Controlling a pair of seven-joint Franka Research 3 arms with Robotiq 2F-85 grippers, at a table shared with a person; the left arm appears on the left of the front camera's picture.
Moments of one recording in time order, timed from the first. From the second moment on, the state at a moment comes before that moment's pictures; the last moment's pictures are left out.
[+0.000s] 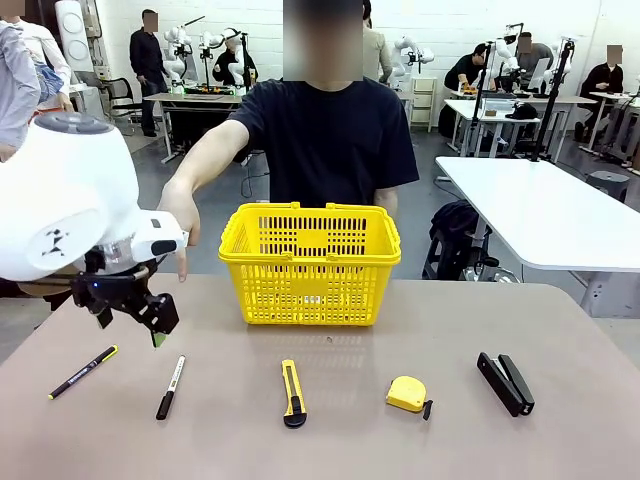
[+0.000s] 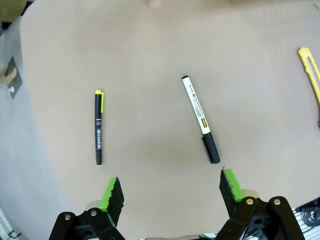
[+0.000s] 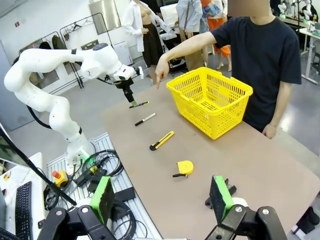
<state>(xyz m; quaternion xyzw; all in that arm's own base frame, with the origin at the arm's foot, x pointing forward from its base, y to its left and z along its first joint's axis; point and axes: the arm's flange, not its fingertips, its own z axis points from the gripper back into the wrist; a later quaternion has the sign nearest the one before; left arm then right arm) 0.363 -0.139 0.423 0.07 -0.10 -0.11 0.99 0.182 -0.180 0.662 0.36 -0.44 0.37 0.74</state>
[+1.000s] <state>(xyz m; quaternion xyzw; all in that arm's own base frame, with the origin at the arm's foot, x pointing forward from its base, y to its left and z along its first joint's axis) 0.400 -0.128 0.331 -0.02 -0.05 0.01 1.00 0.182 -0.181 0.661 0.36 -0.44 0.36 0.74</state>
